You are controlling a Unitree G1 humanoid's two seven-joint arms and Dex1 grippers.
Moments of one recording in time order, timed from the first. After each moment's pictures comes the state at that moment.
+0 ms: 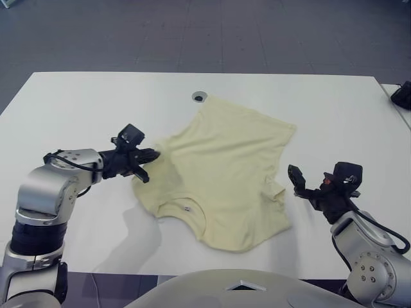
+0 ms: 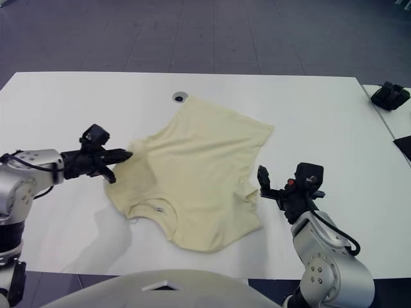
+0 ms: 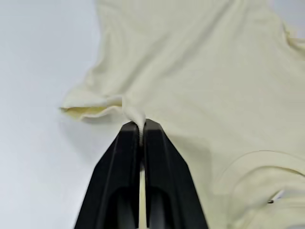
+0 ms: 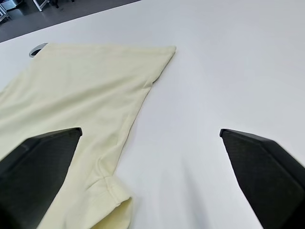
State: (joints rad) left arm -0.23 0.73 0.02 -0.43 -0.48 1.11 -0.67; right arm 0.18 0.00 -0.45 -1.01 0.39 1.33 0.08
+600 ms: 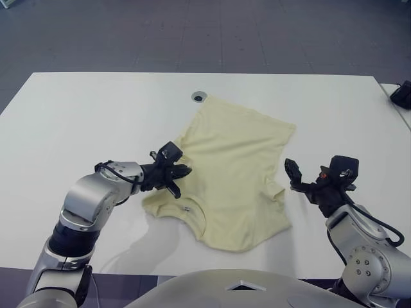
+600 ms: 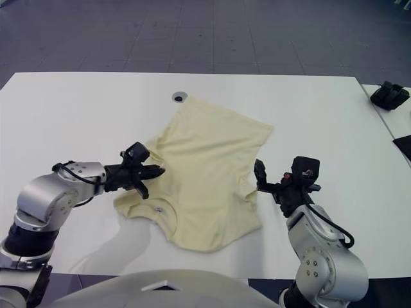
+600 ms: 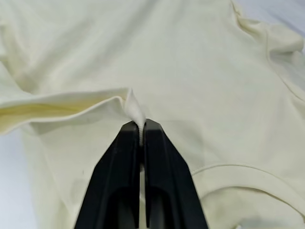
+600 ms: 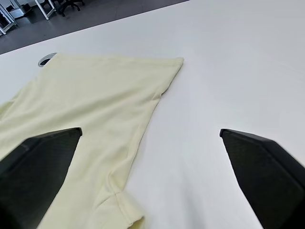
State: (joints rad) left arm -0.23 0.60 -0.21 -0.47 -0.44 1.11 -0.56; right arm 0.14 -0.01 -0.41 -0.97 0.39 1.30 0.06
